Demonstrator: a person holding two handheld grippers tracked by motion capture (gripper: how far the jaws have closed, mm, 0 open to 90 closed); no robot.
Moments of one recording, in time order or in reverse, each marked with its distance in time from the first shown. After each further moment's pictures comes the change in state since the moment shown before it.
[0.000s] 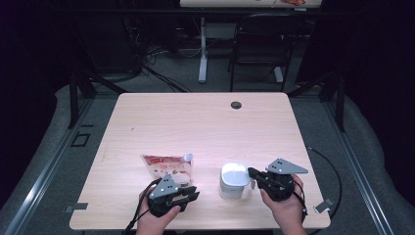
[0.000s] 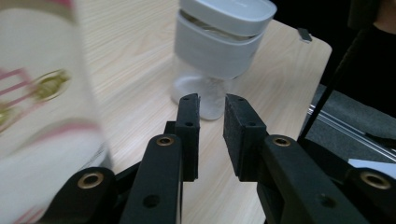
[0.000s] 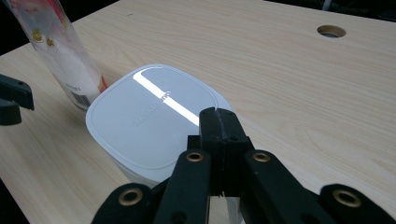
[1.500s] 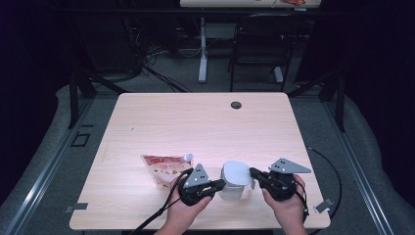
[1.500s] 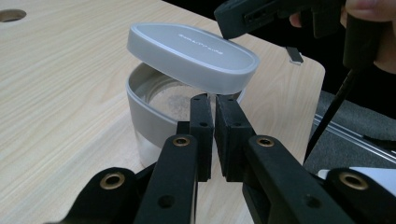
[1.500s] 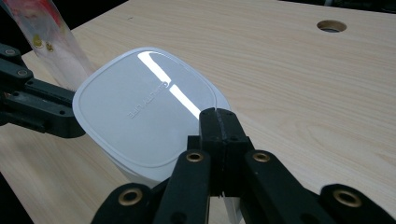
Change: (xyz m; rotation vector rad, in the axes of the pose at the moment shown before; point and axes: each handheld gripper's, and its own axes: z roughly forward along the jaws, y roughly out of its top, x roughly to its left) left arm -0.015 0.044 0.050 -0.014 -0.021 0.046; right arm -0.007 -0.003 -0.002 -0.002 0.019 0.037
